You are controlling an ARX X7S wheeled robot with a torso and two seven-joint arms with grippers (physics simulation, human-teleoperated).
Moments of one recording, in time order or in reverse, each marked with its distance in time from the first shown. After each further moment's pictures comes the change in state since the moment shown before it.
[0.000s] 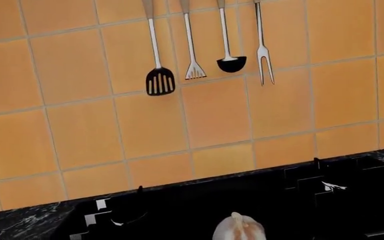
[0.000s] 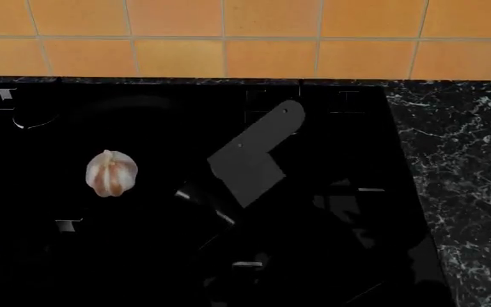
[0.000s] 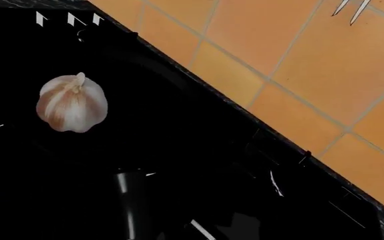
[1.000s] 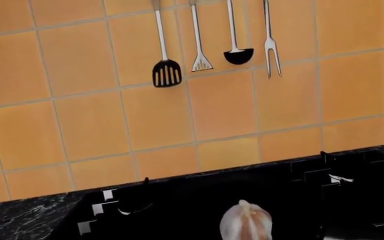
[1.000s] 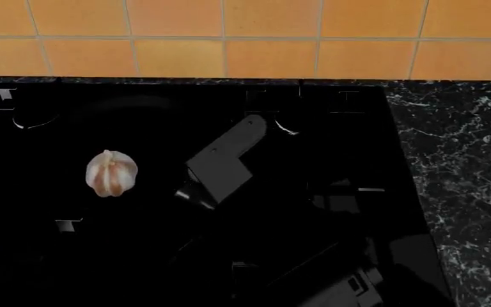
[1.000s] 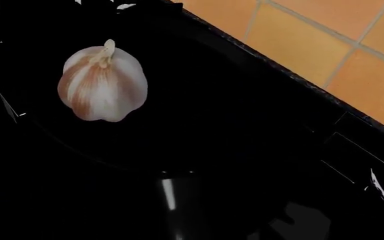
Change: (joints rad) left arm 0.051 -0.017 -0.013 -0.022 -0.009 0.058 -0.015; right arm 0.104 -0.106 -0.122 0.504 0.103 -0.290 -0.075
